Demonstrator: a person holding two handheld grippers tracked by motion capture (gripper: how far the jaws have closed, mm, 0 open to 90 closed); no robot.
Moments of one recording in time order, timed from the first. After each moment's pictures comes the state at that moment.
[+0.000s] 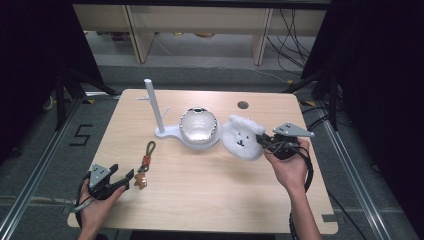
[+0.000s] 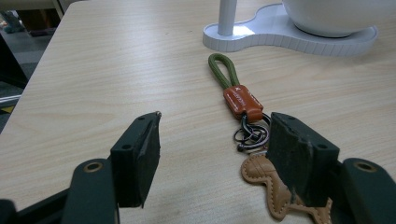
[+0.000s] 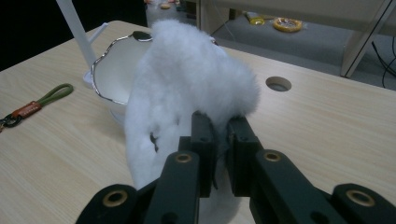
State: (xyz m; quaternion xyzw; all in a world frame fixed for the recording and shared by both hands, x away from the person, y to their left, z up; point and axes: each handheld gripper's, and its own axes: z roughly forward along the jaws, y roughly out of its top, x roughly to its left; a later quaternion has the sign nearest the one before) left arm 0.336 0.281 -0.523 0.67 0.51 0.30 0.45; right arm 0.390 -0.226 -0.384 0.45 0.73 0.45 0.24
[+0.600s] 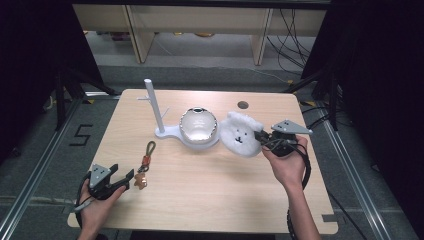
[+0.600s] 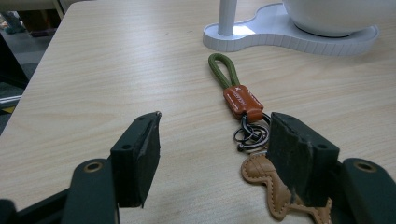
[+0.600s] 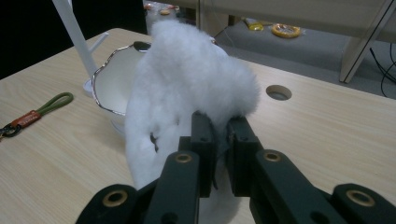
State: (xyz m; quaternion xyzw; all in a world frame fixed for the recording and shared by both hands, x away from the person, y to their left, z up) left arm 0.336 0.280 -0.524 0.67 0.51 0.30 0.45; right arm 0.398 -0.221 -0.381 0.44 0.73 0.46 0.25
